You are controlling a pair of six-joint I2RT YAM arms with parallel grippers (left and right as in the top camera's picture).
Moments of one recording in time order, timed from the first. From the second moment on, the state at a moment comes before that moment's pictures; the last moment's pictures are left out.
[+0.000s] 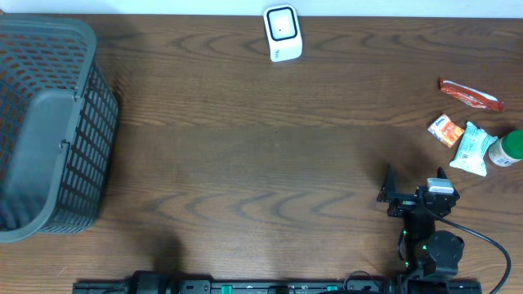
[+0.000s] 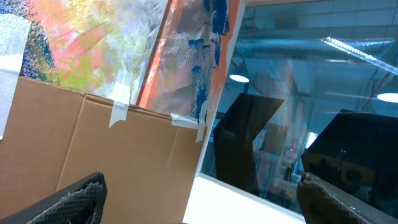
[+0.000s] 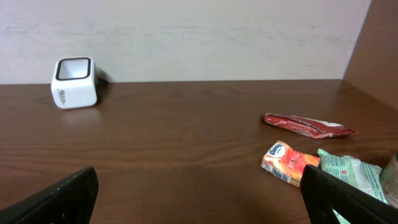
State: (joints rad) left arm -0.08 0.29 1.41 -0.50 -0.64 0.09; right arm -0.07 0.01 0.01 -0.07 0.01 0.01
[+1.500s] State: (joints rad) left arm -0.08 0.10 0.83 -0.60 -0.44 0.01; right arm -0.07 0.01 0.01 -0.07 0.01 0.01
